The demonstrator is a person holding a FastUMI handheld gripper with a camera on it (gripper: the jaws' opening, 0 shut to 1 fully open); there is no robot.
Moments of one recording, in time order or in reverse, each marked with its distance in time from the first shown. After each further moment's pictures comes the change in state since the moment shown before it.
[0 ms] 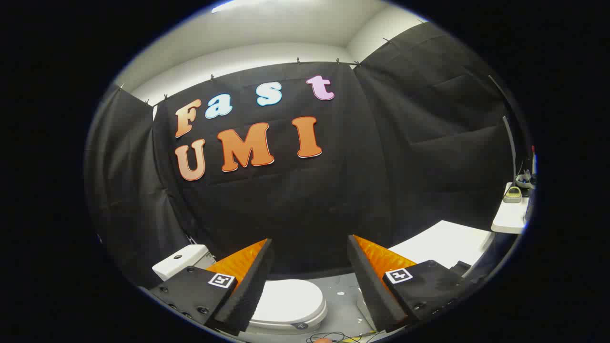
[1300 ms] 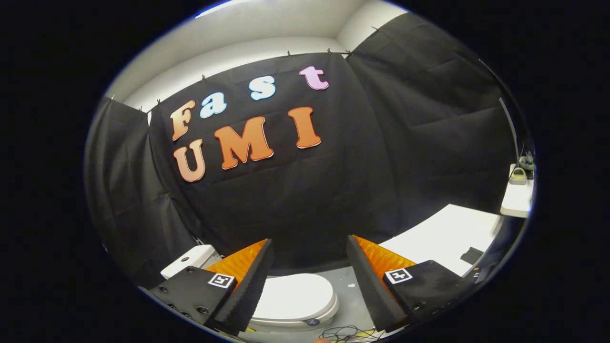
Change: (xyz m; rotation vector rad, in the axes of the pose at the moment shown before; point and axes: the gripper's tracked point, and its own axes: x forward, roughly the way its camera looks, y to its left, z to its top) arm 0.016 0.009 -0.030 0.116 0.084 0.042
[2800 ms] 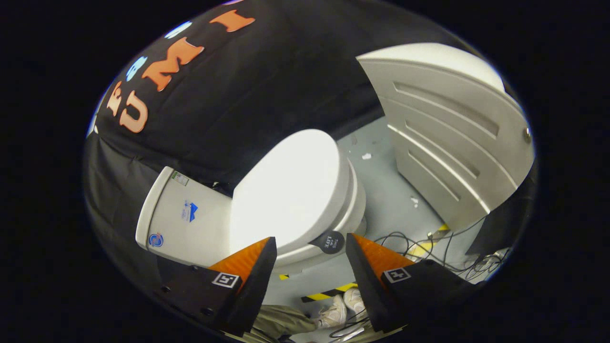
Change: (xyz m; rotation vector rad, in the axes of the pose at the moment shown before) arm 0.079 -0.047 -0.448 0.447 0.732 -0.078
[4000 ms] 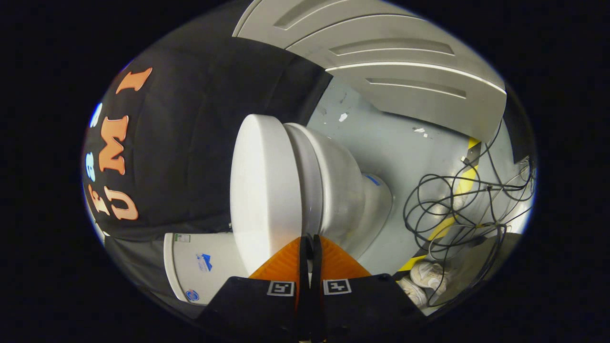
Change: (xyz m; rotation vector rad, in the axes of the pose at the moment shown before) arm 0.077 -0.024 -0.015 0.447 -0.023 0.037
